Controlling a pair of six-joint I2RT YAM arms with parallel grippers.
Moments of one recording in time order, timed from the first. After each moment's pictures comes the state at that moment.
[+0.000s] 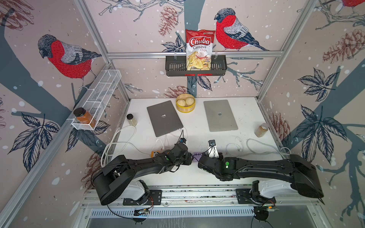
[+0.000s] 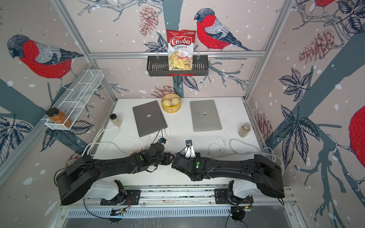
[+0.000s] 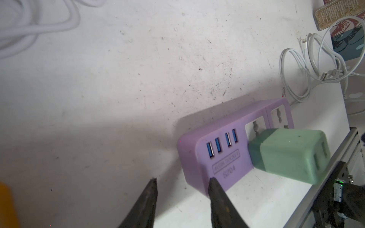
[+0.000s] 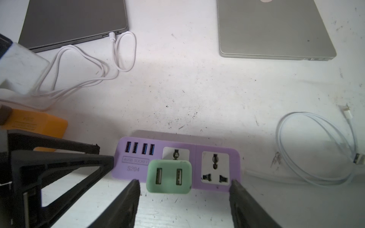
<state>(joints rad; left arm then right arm) -0.88 1.37 0.49 0.07 0.08 -0.73 1.33 1.36 0.77 -0.53 0.71 0.95</state>
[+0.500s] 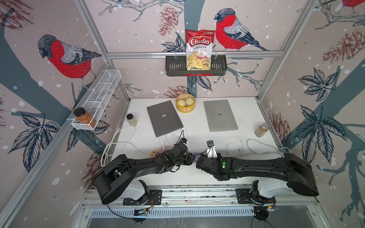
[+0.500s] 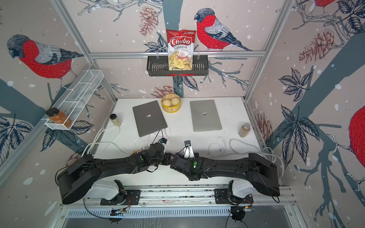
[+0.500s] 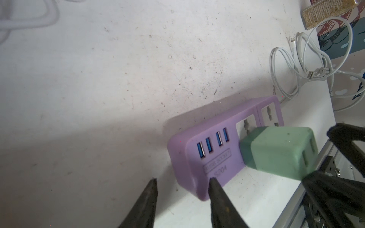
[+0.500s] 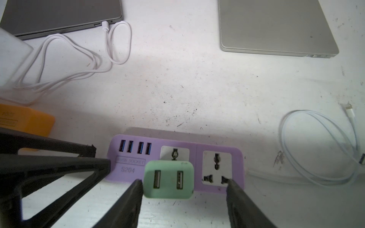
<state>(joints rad) -0.87 1.39 0.48 0.11 0.10 -0.73 1.33 1.41 0.78 -0.51 0.71 0.94</state>
